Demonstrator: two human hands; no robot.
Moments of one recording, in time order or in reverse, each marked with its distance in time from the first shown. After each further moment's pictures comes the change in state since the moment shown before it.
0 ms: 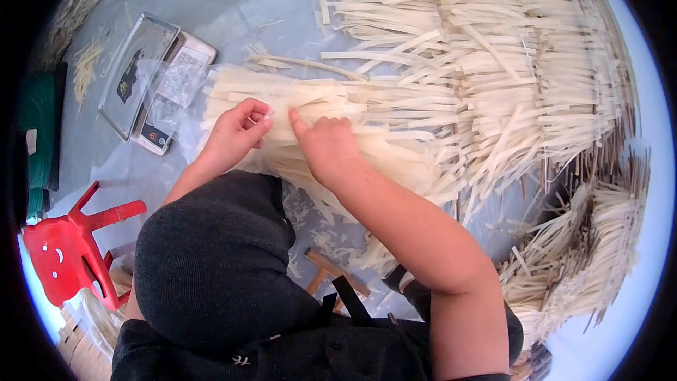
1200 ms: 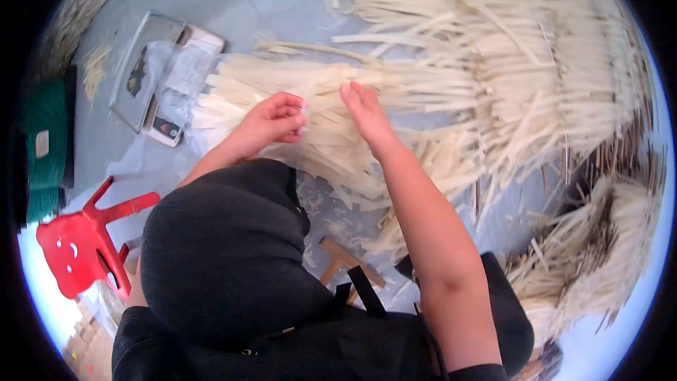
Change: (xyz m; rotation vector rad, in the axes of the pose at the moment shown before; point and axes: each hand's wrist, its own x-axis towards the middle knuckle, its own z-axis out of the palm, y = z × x) left_hand 0.010 -0.013 0.023 -0.305 -0.308 -0.240; right_hand 0.020 0.053 0.089 1.750 0.283 0.520
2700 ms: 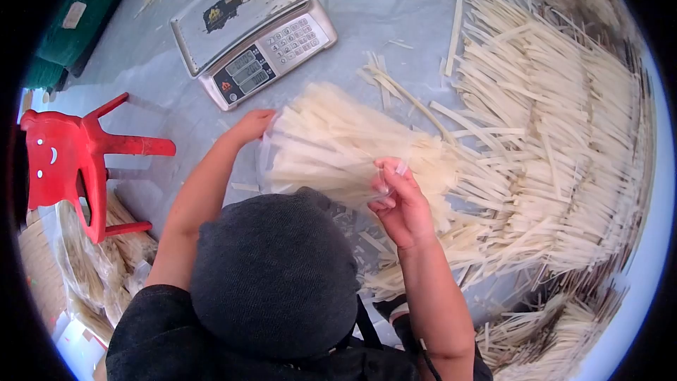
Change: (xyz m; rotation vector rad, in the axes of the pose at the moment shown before) left_hand -0.040 -0.148 -0.239 0.295 0.504 -0.186; right_hand -0.069 -0.066 0.112 0.544 -0.495 0.371
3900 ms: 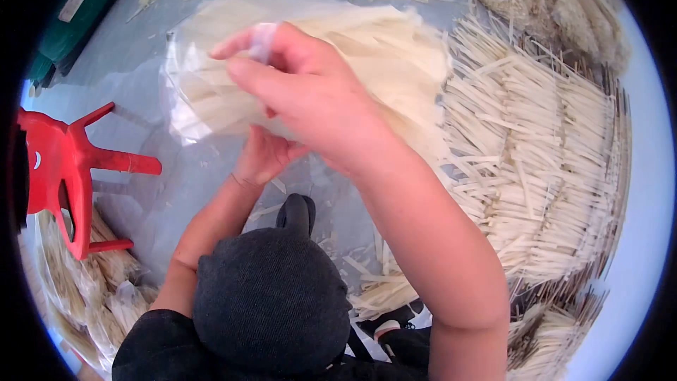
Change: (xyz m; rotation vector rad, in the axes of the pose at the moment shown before) left_hand -0.073 0.116 0.029 -1.455 -0.371 0.604; right_hand 0.068 -0.064 0.223 -0.842 -0.544 -0.486
